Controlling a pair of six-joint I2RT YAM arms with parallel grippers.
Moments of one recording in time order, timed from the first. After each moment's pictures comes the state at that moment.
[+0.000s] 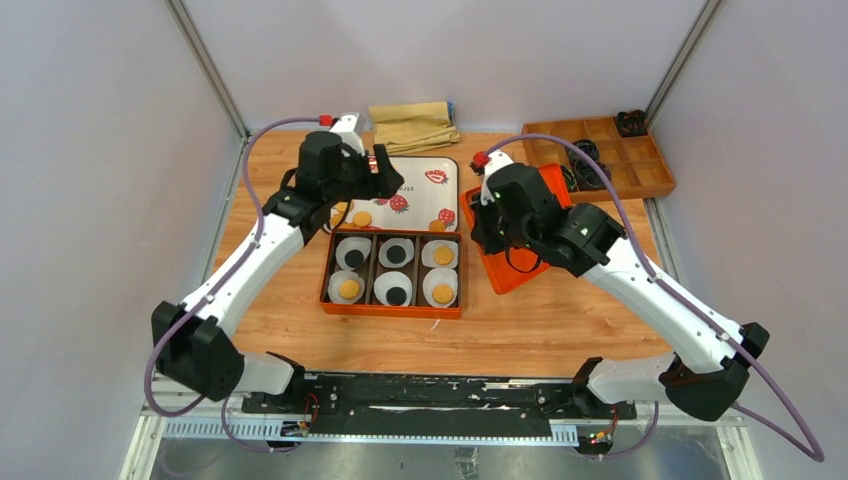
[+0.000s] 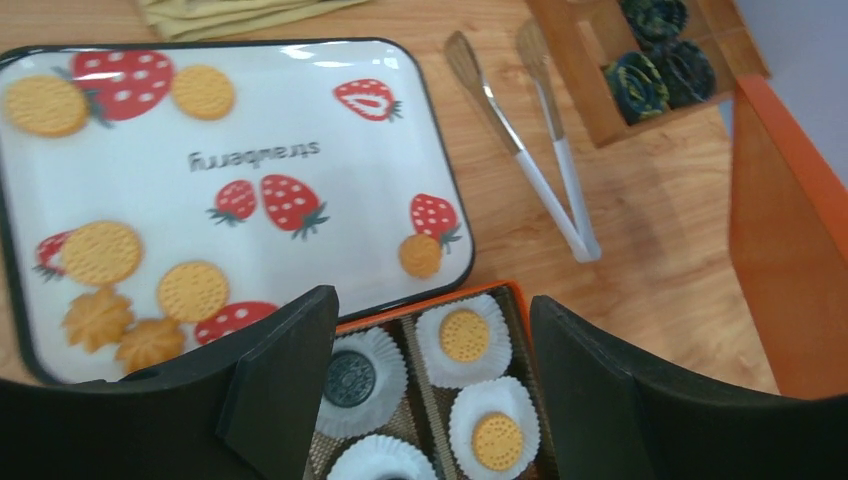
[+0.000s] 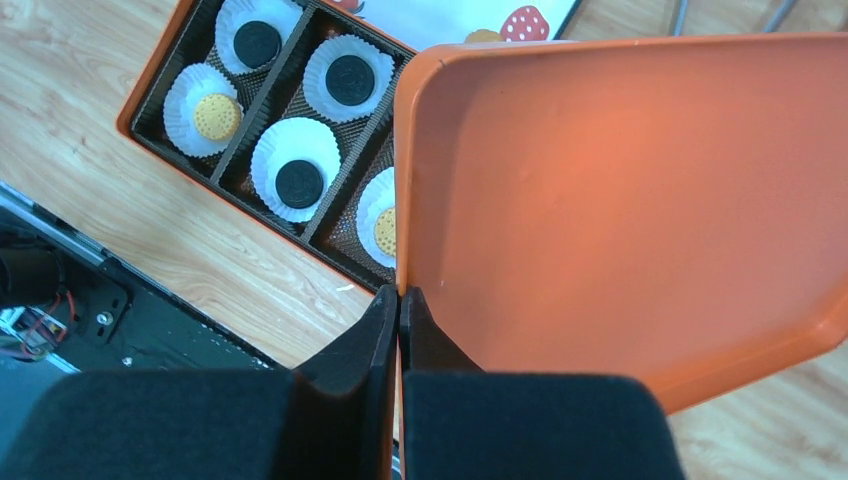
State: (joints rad) left arm -0.40 1.31 1.18 -0.26 0.09 -0.37; right arm 0.86 1.23 1.46 -0.91 0.20 0.32
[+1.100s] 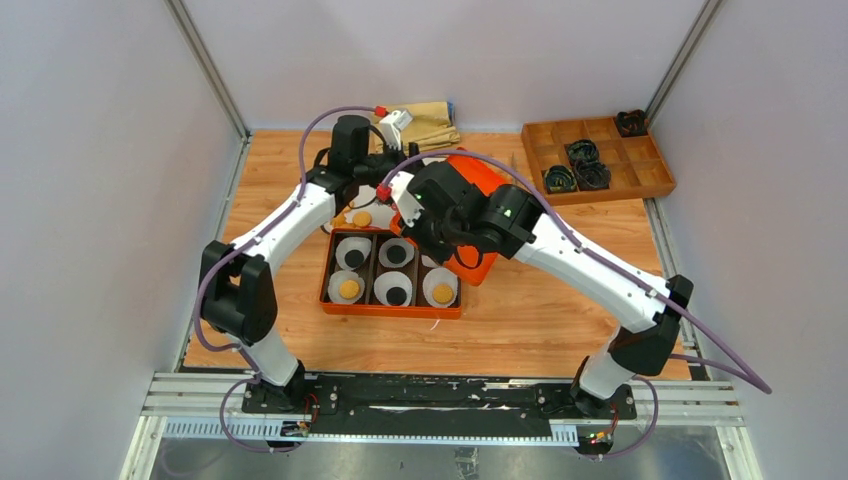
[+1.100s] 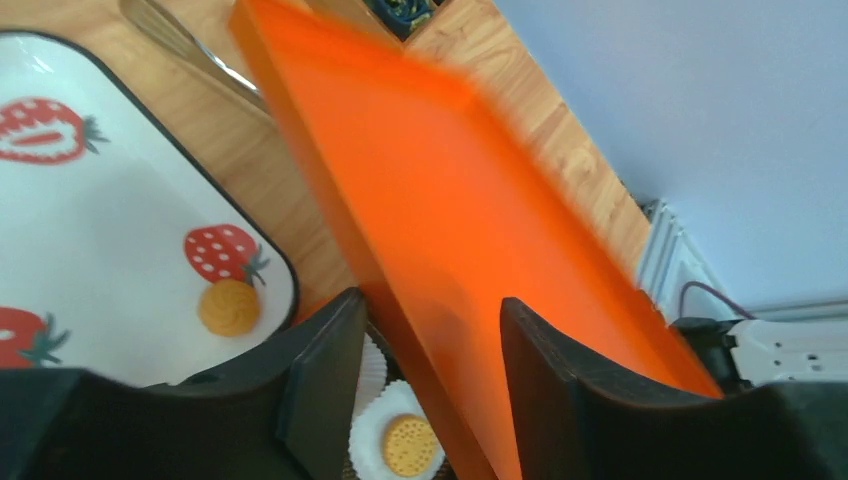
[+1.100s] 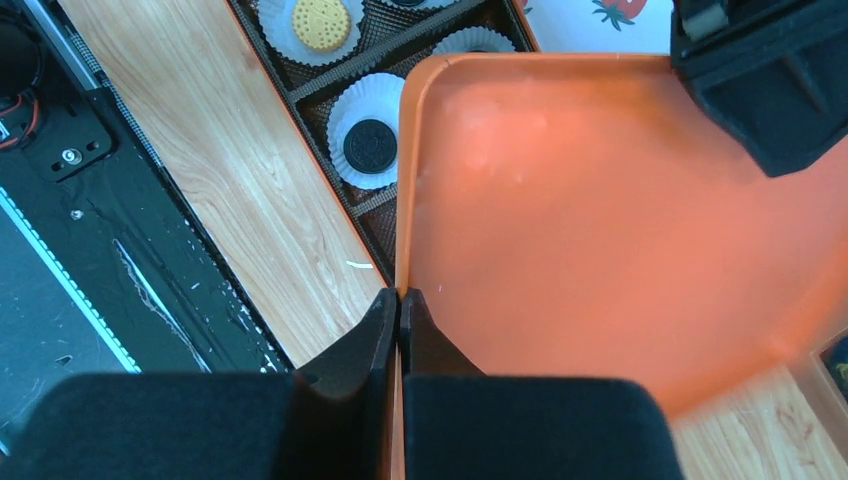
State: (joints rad) left arm -0.40 1.66 1.37 -0.11 0.71 -0.33; right arm 1.04 1.58 1.83 -1.06 0.06 -0.07
